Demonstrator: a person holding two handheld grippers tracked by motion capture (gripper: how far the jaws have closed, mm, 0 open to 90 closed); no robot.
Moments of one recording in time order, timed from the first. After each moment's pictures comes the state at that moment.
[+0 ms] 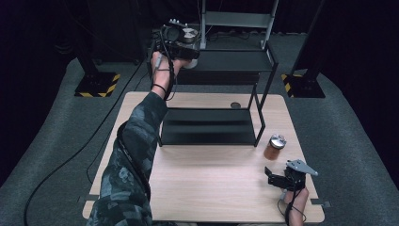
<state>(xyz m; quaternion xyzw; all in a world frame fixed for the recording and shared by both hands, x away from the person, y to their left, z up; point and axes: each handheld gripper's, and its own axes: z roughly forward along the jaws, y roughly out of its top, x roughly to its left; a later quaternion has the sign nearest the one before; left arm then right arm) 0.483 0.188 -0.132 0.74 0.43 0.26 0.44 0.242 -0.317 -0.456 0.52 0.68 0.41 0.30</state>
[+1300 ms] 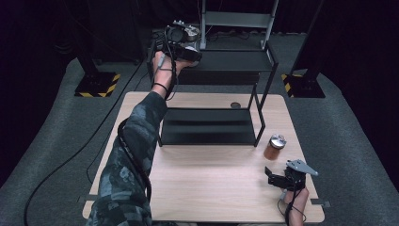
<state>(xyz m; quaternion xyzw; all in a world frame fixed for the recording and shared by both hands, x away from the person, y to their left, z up) 0.490 0.176 -0.127 0.77 0.43 0.26 0.40 0.242 -0.317 -0.457 0.52 0.68 0.42 0.30</state>
